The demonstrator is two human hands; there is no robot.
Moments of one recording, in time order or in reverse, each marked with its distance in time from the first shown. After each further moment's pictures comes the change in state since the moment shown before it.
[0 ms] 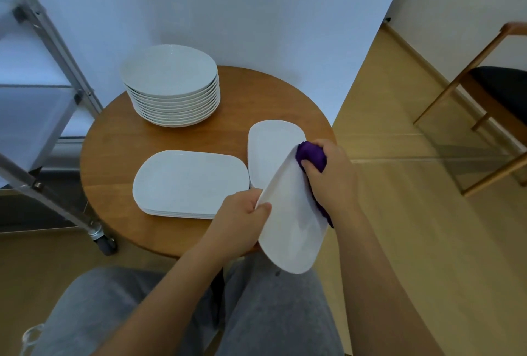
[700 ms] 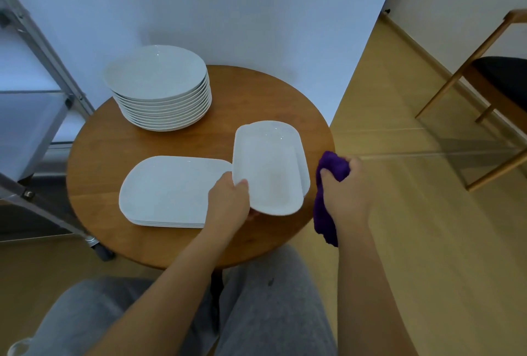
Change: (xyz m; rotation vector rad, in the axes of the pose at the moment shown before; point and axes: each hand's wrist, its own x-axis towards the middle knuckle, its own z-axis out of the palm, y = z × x) left_hand 0.058 -0.013 0.012 -0.042 0.323 -0.317; right_hand -0.004 0.021 -0.005 0.199 0.112 0.383
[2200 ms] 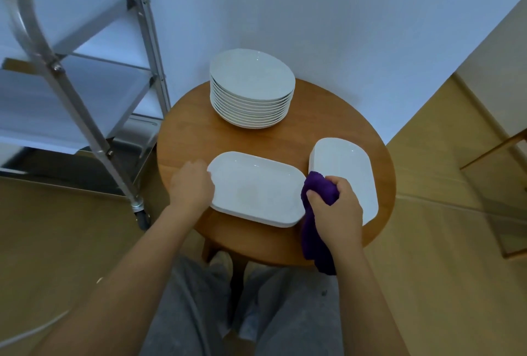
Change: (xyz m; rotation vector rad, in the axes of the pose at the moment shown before) left_hand 0.044 -0.089 -0.155 0.675 0.345 0.015; right_hand -0.079 -0.050 0.082 -0.067 -0.256 -0.182
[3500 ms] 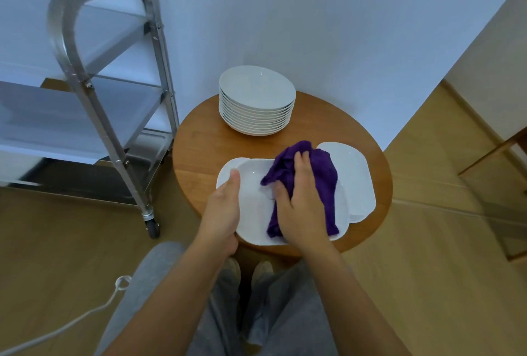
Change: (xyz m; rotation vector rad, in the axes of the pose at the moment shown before) left_hand -0.096 0.035 -0.051 -1.288 -0.302 -0.326; right_hand -0.052 -0.053 0.028 -0.123 -0.103 -0.330
